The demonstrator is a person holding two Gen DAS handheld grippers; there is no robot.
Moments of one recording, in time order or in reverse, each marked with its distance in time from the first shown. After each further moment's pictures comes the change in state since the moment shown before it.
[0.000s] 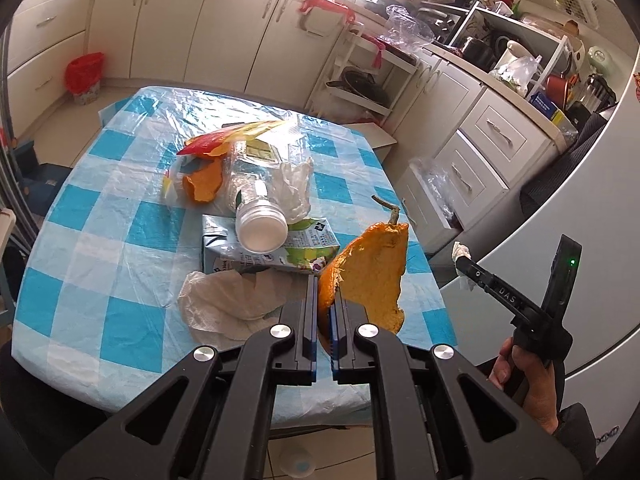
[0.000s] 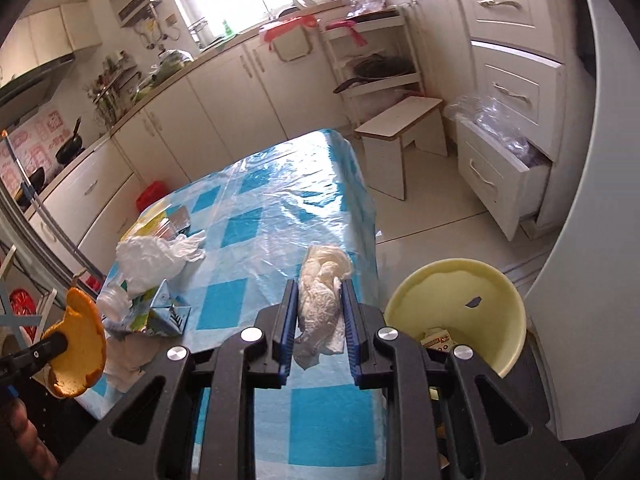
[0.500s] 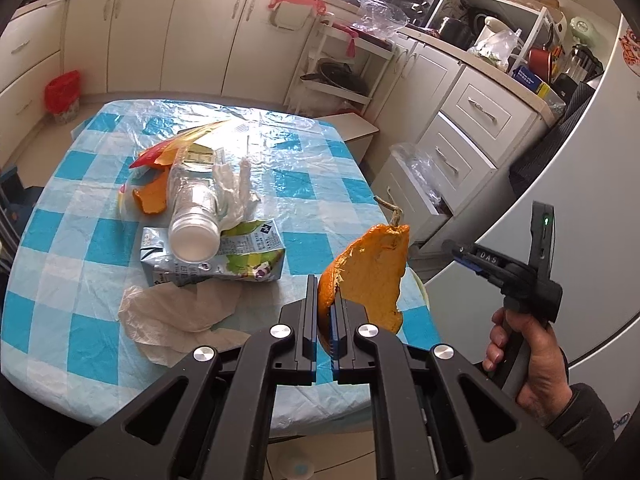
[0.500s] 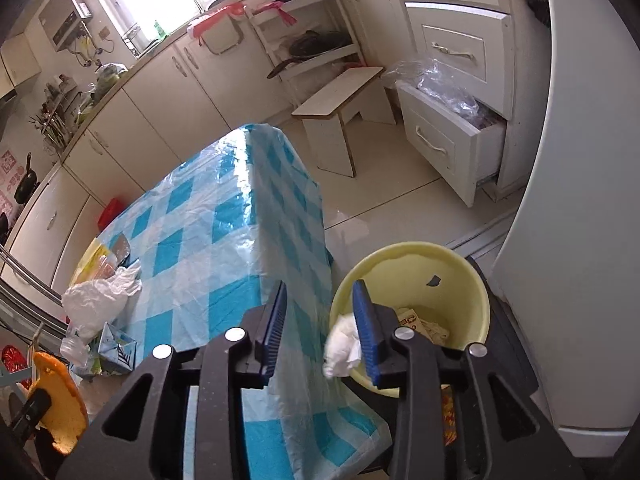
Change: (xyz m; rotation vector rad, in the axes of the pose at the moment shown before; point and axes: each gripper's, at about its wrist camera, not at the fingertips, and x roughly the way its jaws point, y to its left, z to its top) left arm 0.022 -0.050 0.002 0.091 0.018 -0.010; right arm 0.016 -0.050 0.033 0.133 0.083 -0.123
